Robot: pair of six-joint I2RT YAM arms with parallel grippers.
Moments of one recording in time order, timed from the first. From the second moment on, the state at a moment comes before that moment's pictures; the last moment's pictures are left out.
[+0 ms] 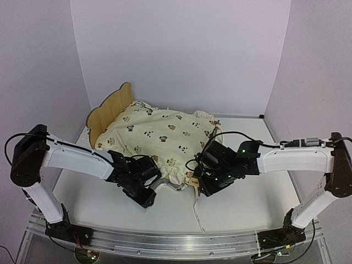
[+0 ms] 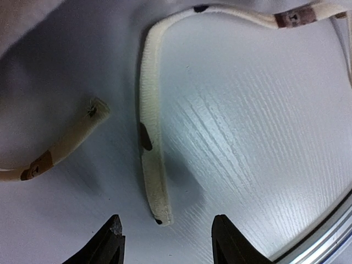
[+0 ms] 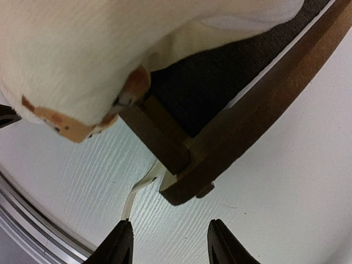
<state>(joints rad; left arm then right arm) -1.09 1.68 0.96 -0.56 -0.01 -0.45 1.06 1.55 1.08 -0.71 0.16 0.52</state>
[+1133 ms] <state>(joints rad) -1.10 1.53 0.97 -0.45 0.11 -0.44 0.87 1.73 1.25 -0.65 -0.08 0.44</state>
